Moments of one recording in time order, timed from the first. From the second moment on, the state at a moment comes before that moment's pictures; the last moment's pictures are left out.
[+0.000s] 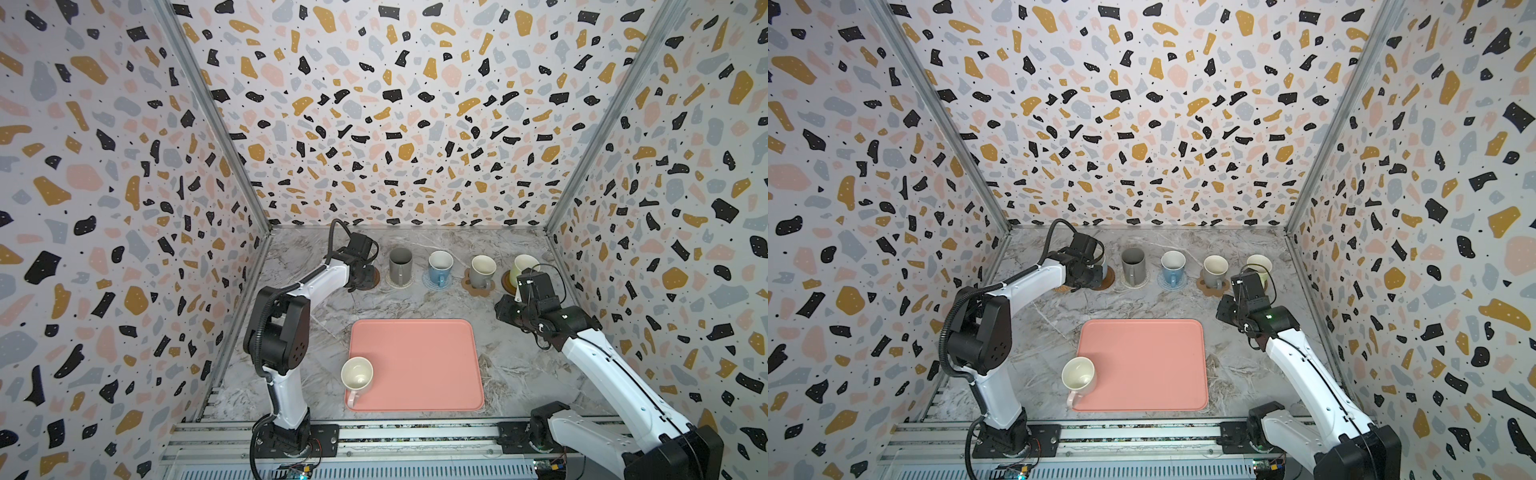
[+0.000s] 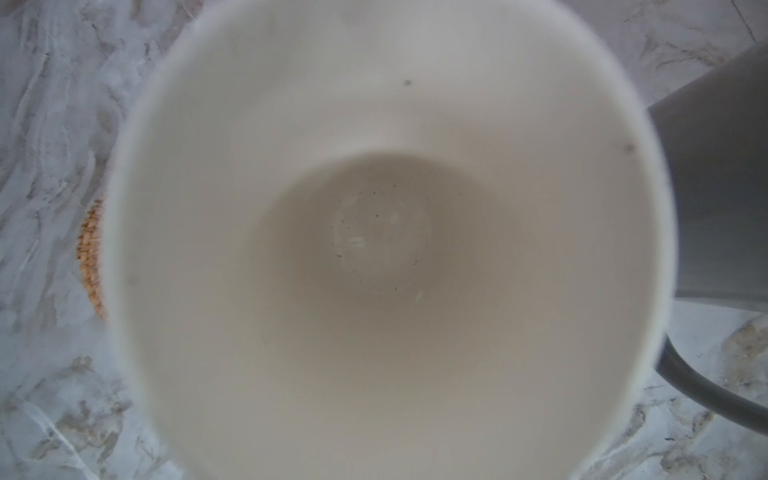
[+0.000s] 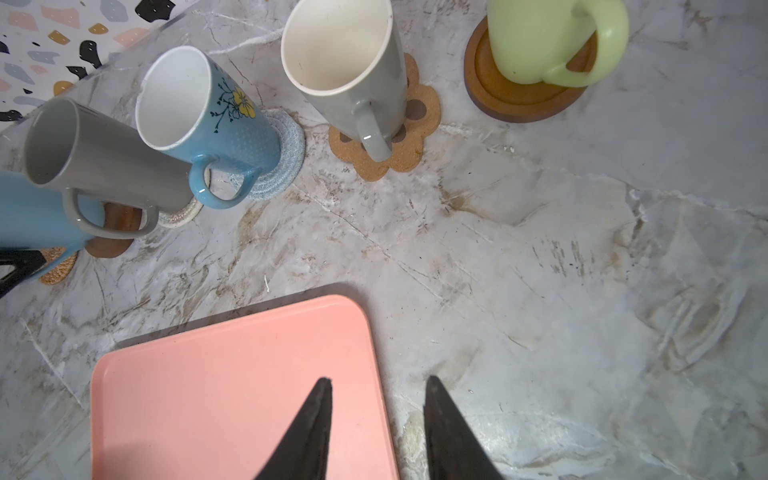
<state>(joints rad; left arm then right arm) -0.35 1.89 1.41 -0.59 -0.13 -0.27 0.32 1.03 0.88 -0.73 0.06 0.58</state>
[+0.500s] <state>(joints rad) -0.35 1.92 1.43 -0.59 -0.11 -0.27 0.32 1.02 0.87 -0.74 0.06 0.59</state>
